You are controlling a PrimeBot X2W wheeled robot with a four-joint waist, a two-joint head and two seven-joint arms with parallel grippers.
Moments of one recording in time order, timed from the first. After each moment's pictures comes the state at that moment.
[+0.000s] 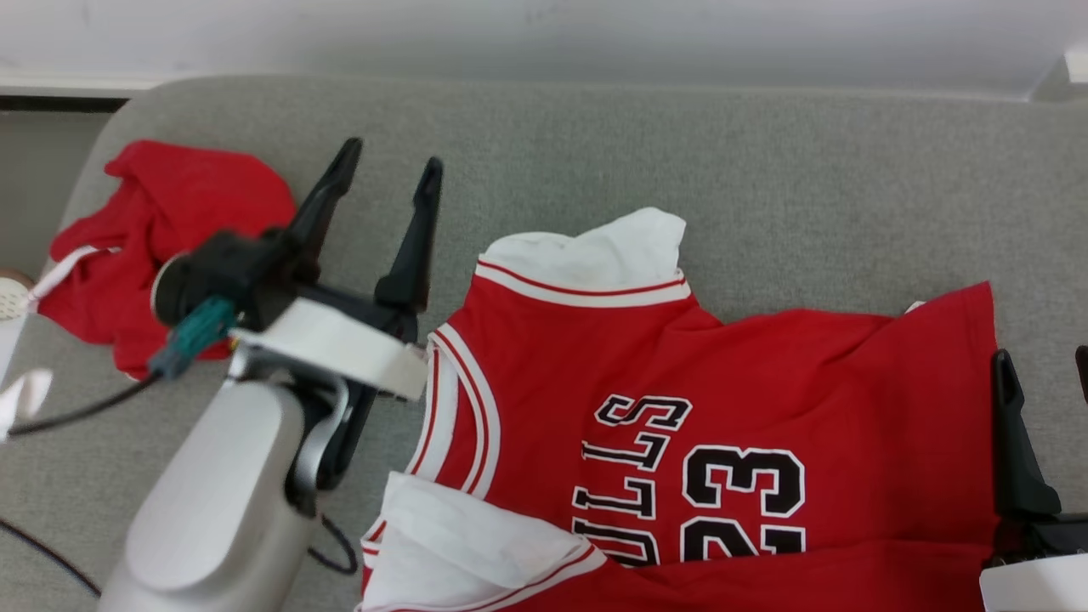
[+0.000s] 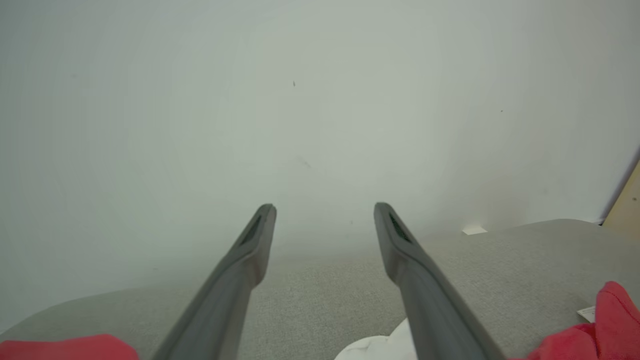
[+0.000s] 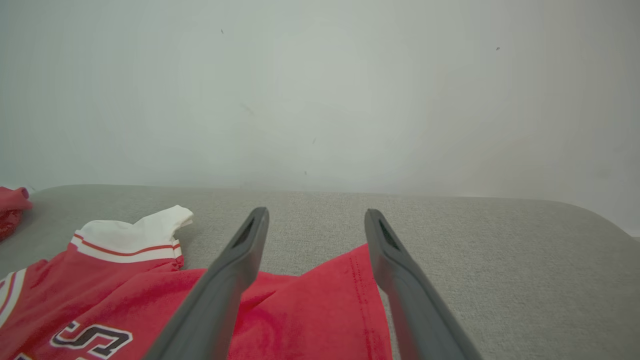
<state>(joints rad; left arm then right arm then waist) -0.56 0.30 -0.38 0.04 -0.39 0.11 -0.13 0.02 -0.05 -0.13 -0.36 0.24 0.13 0.10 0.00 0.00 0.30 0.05</state>
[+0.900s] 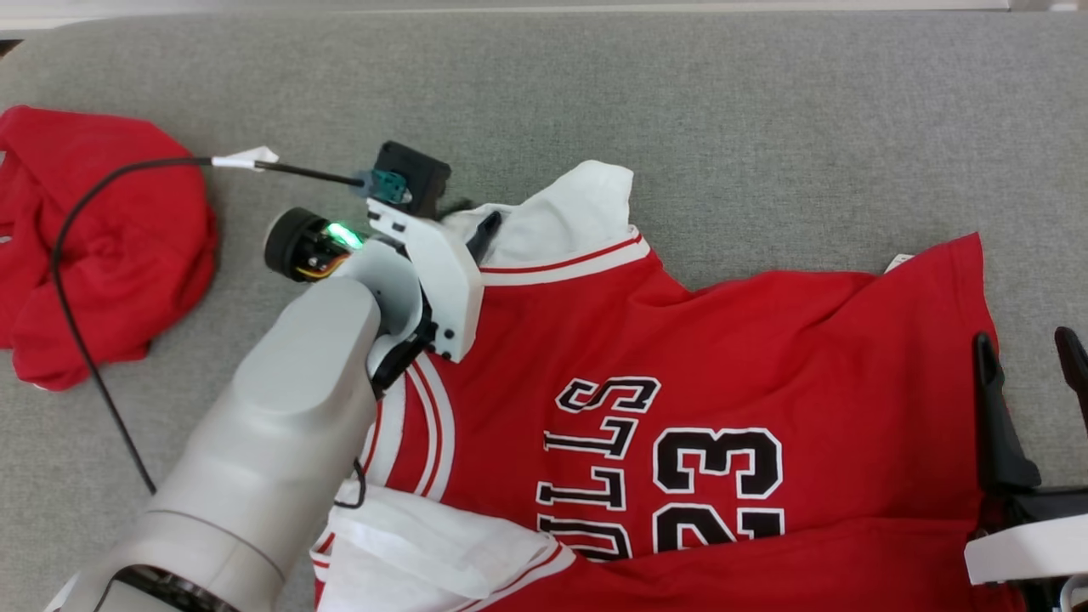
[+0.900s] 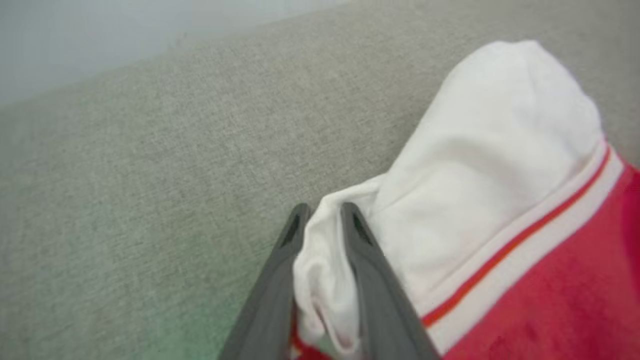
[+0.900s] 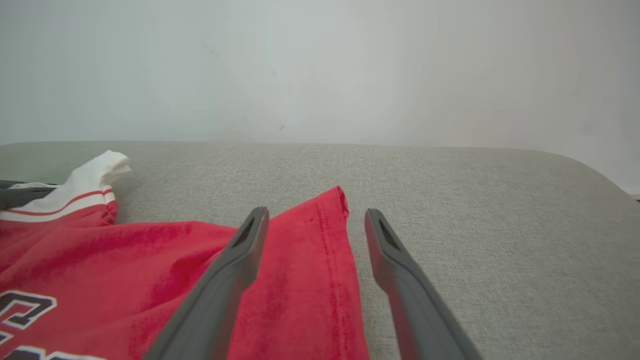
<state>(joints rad) -1.05 0.14 -0.68 0.93 -0.45 -0.13 0.13 -0.06 -0.05 -0.11 -0.29 0.22 0.13 0.11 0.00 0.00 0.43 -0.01</state>
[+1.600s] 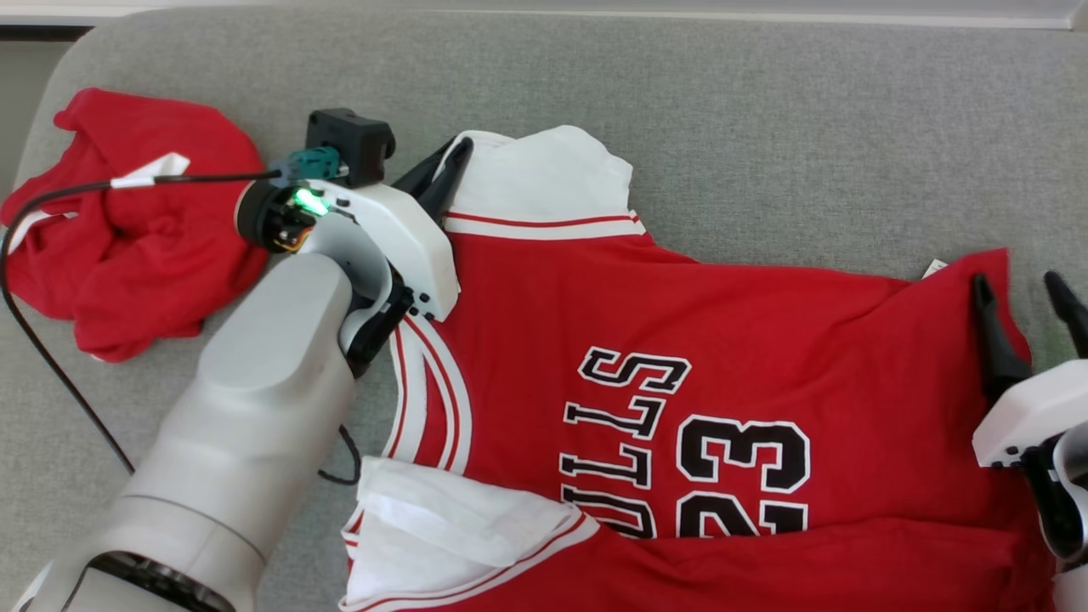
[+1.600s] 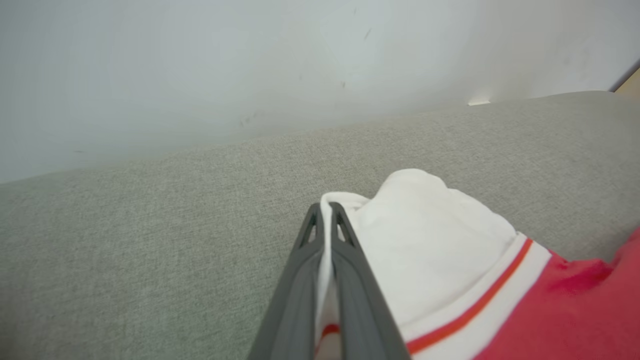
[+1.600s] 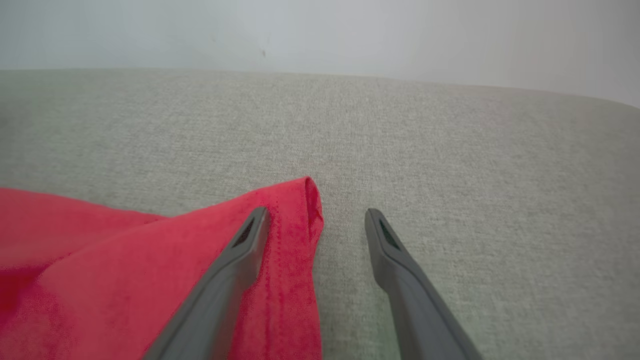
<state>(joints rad) -1.08 0.17 -0.67 0.93 -0.56 -0.13 -0.12 -0.40 -0.15 -0.13 0.21 0.21 0.13 0.18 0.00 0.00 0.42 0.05</state>
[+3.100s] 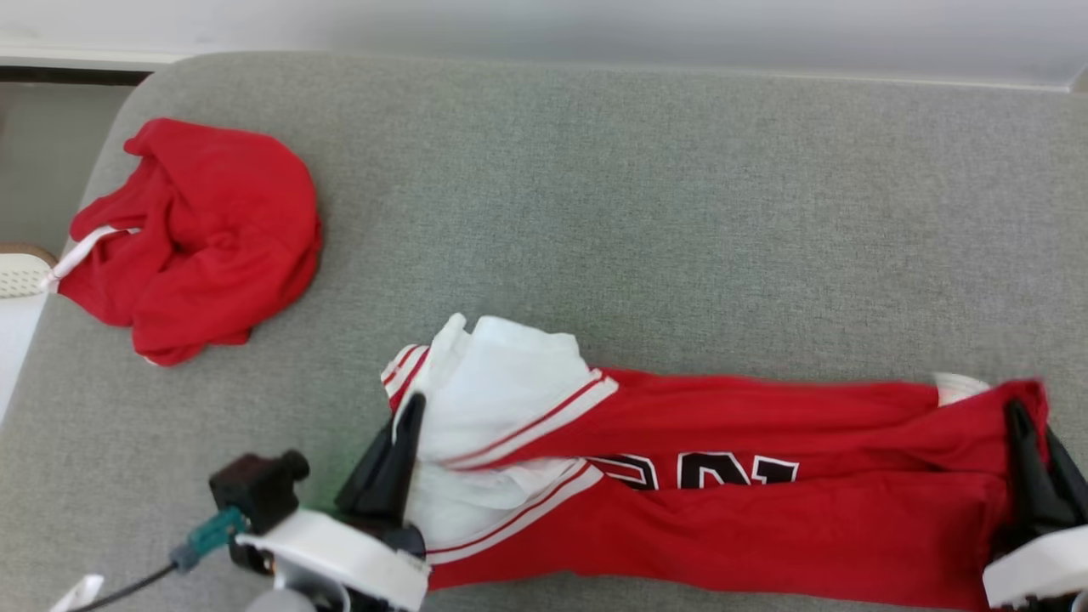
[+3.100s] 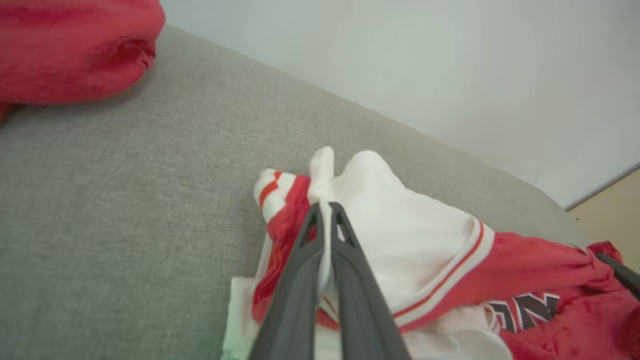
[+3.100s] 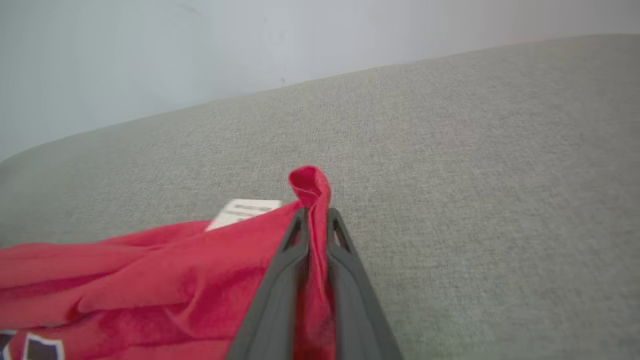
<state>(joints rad) -0.26 0.25 -0.41 0.20 -0.67 -0.04 -0.26 -0.10 -0.15 -0.13 0.08 0.45 0.13 0.05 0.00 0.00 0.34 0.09</state>
